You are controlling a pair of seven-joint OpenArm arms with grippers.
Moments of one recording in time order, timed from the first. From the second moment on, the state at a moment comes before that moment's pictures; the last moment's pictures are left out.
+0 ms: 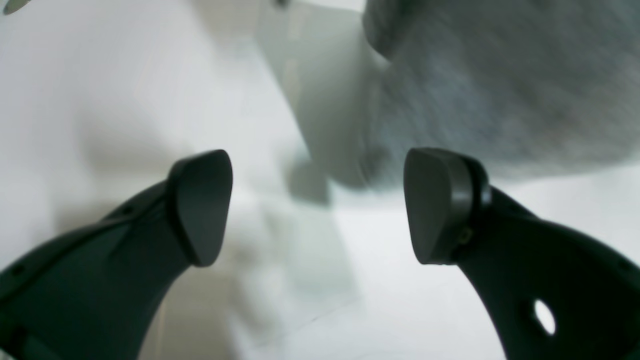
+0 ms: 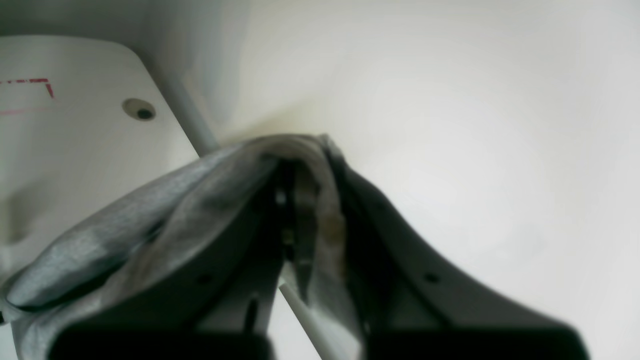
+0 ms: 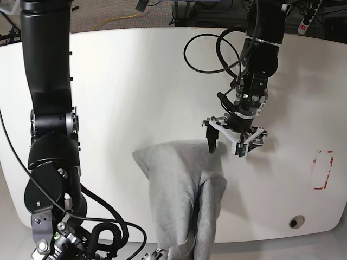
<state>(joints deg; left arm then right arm) -4.4 -5.8 9.1 83.2 -6.6 -1.8 17.9 66.5 12.0 -16.6 90.0 24.7 36.5 -54.5</state>
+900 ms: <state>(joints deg) -9.3 -2.2 12.3 70.0 -6.6 -18.4 17.3 64.8 11.8 -16.4 90.0 24.6 36.5 -54.5</state>
